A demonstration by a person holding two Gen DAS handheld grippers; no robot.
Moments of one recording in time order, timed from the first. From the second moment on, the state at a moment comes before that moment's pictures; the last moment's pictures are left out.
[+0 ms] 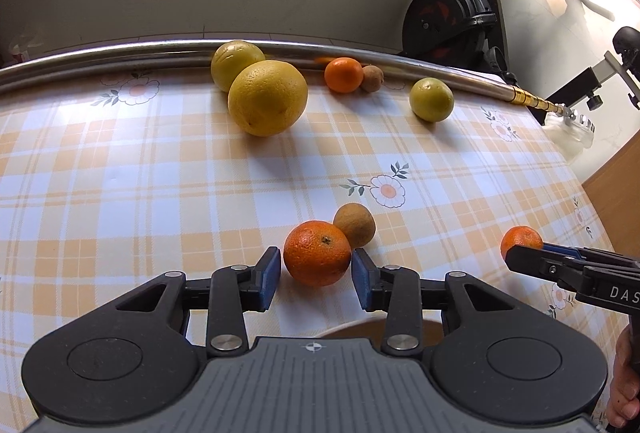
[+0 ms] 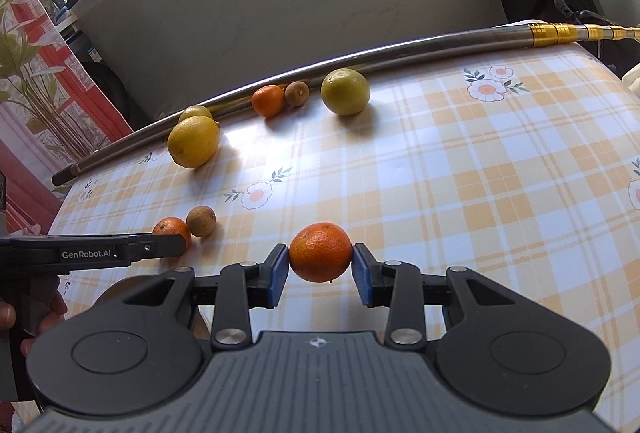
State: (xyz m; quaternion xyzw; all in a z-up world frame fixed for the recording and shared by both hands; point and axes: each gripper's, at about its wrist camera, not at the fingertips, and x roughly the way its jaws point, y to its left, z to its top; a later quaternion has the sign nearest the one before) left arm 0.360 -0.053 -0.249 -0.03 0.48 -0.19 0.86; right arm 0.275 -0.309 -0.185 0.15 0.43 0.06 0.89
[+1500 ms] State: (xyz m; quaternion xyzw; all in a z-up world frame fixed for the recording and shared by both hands) left arm 0.218 0.035 -0.170 -0.06 0.42 -0.13 0.90; right arm 0.197 -0.238 -0.162 0.13 0.43 0.12 0.89
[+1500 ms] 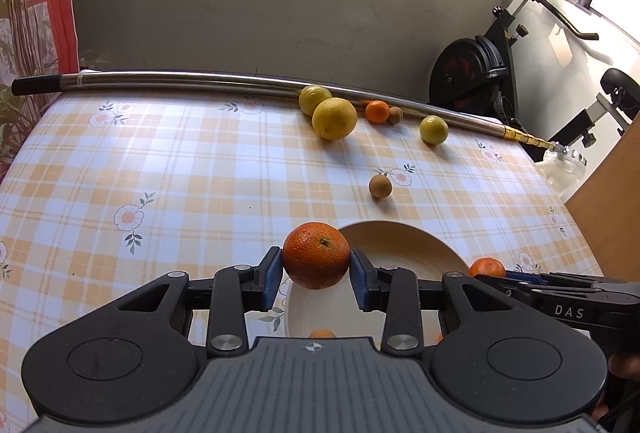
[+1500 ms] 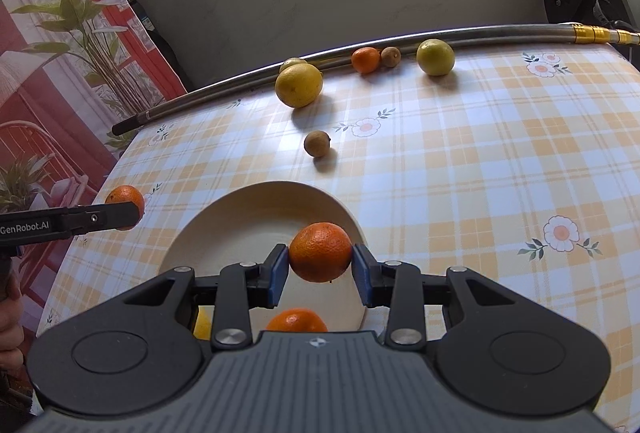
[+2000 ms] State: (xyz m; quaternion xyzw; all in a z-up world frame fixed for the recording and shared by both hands) left arm 0.199 0.032 -0.177 -0.05 0.42 -0.15 0.89; right arm 0.179 -0.215 -0.157 0.11 0.44 0.14 0.88
